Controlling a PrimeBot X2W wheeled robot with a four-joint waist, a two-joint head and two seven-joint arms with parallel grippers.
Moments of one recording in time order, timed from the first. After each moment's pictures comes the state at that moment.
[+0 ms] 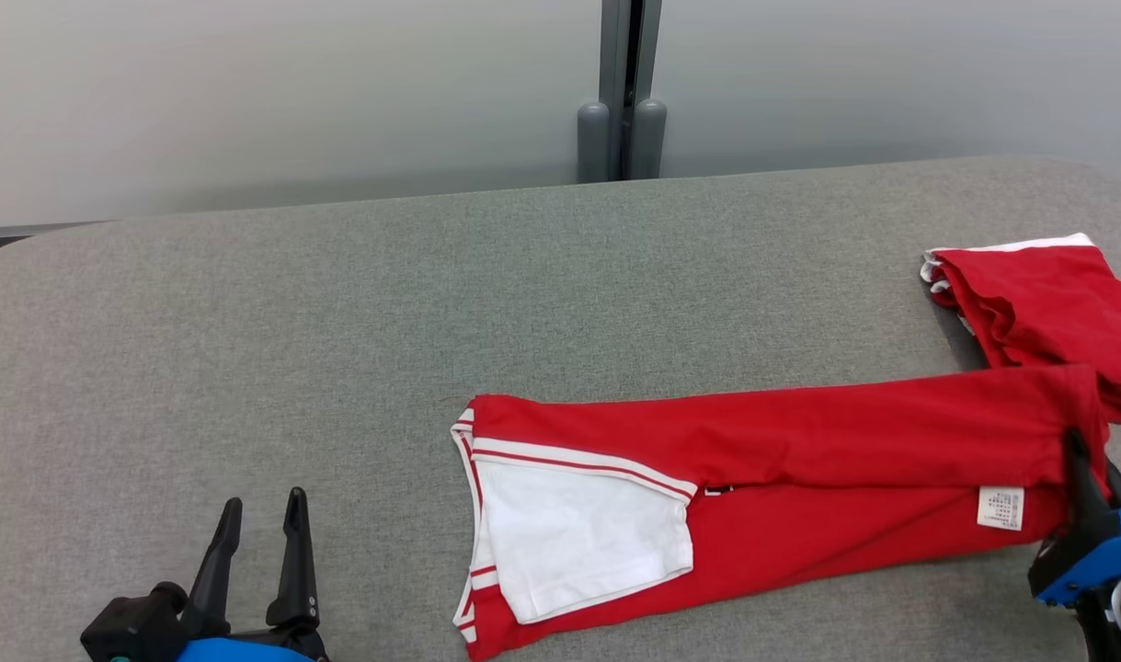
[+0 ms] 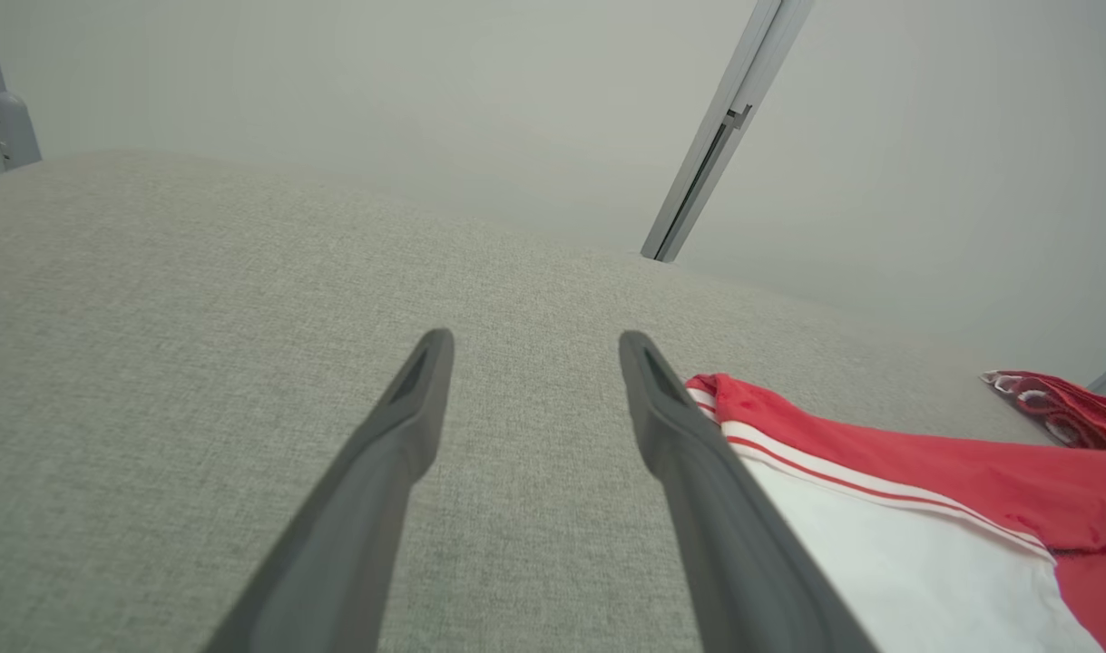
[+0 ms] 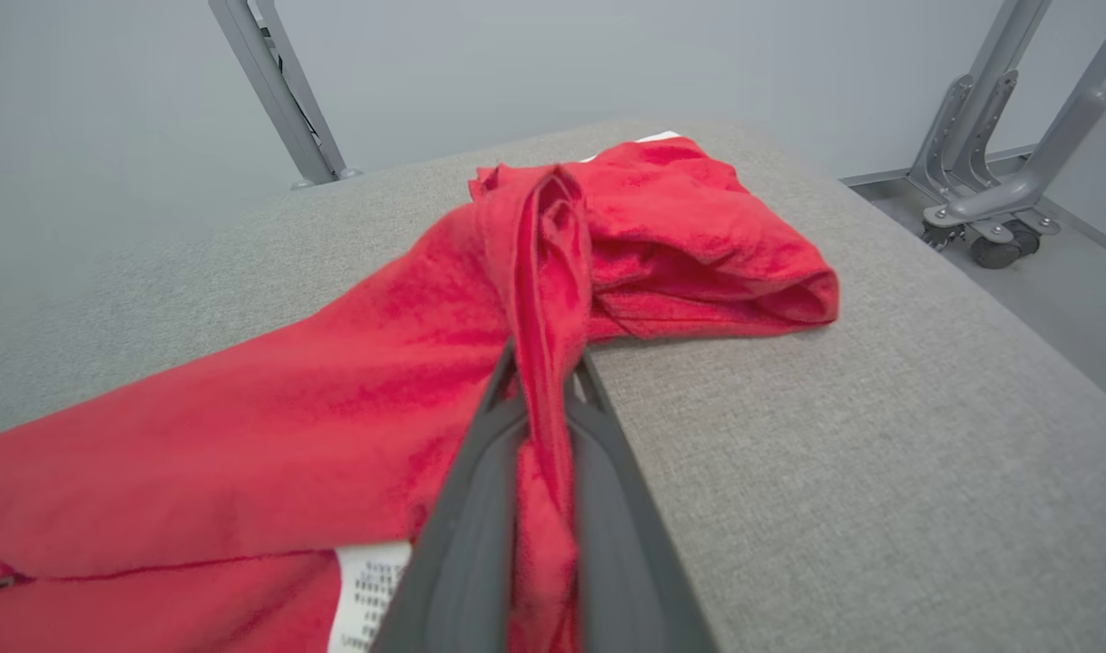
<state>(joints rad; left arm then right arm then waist) 0.05 0.20 -0.16 0.21 -0.53 -0.07 -0.26 -0.17 -0.18 -0.28 0.40 0.26 0.13 0.01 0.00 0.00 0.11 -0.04</state>
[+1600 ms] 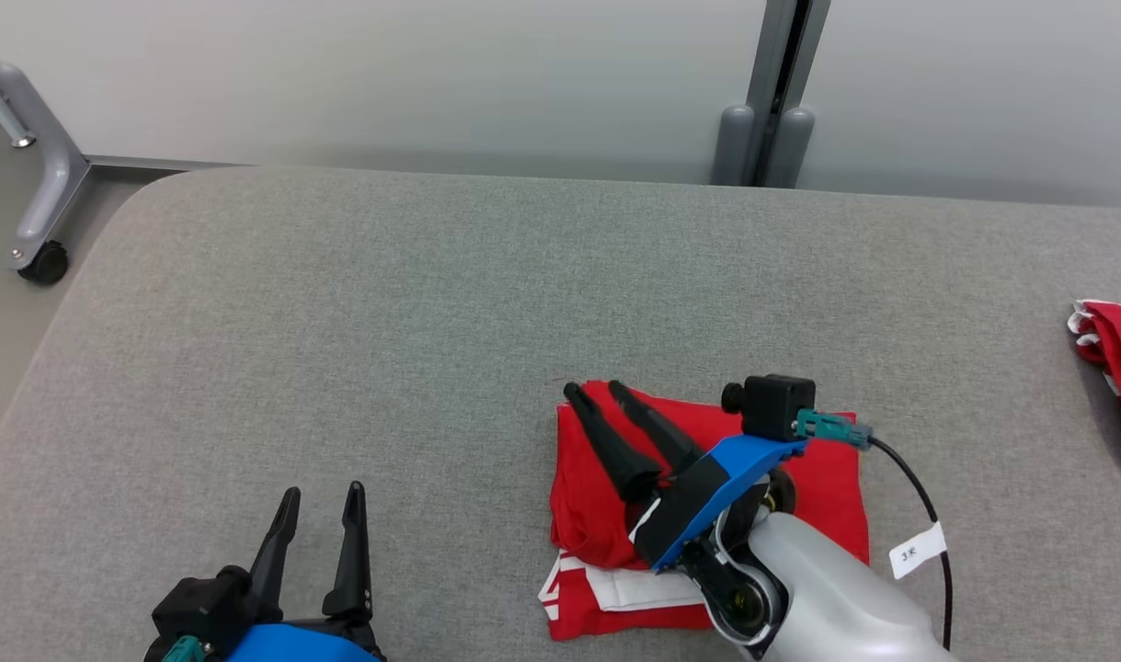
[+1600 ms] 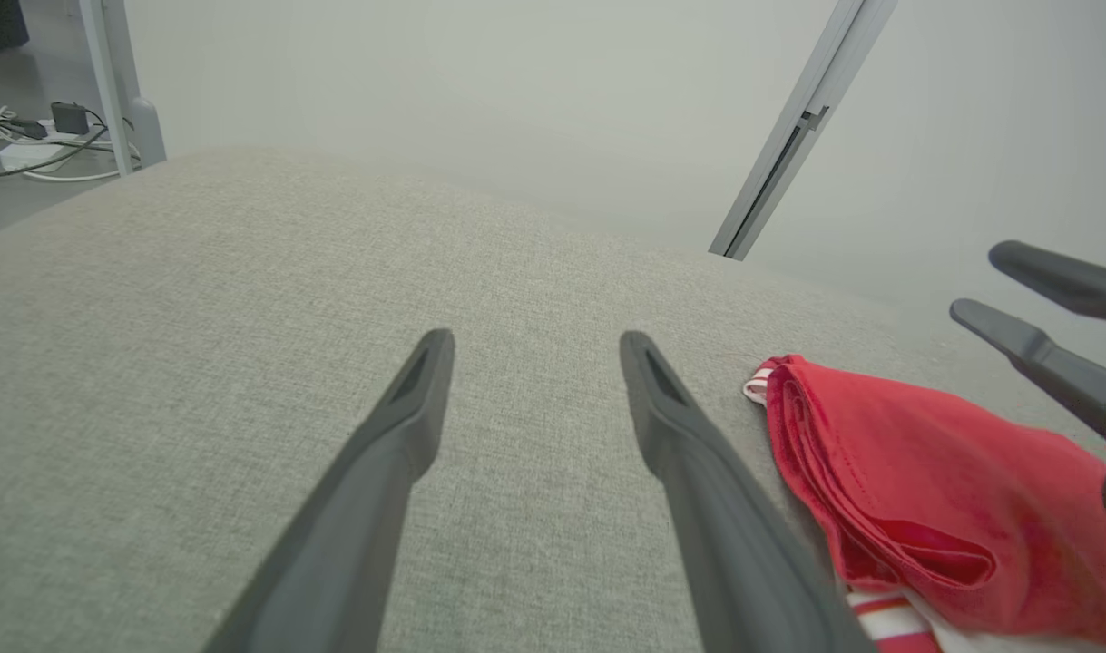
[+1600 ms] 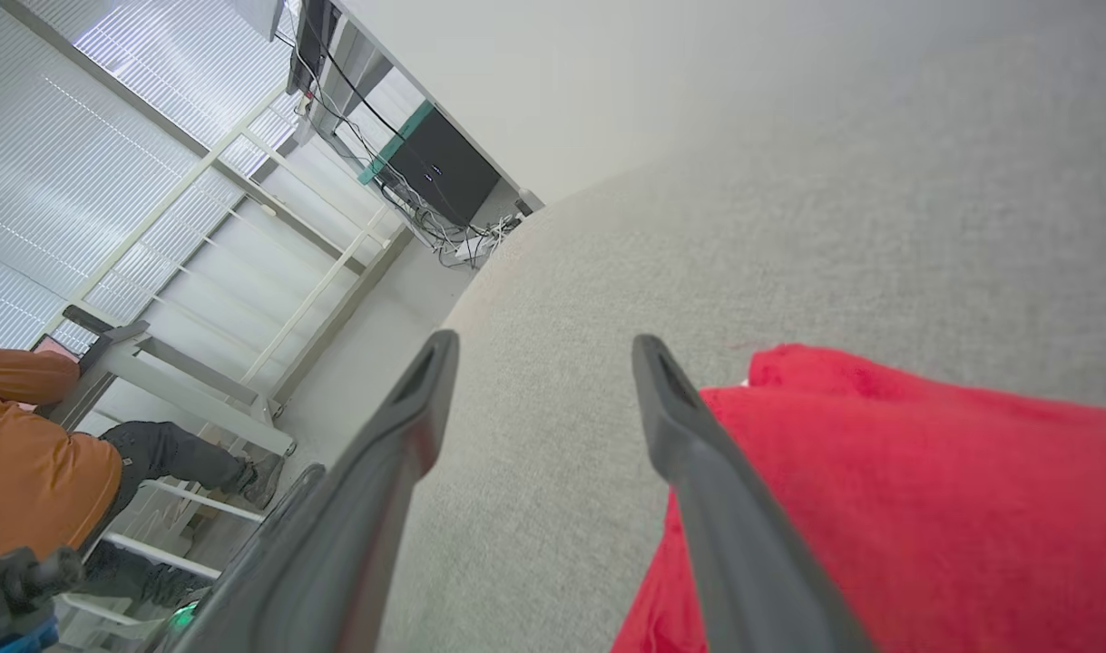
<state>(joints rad) 0.01 0.15 -0.21 0.27 -0.46 -0.08 -0.26 -0.56 -0.05 0.74 0.65 1.06 0.13 -0.19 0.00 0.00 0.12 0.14</state>
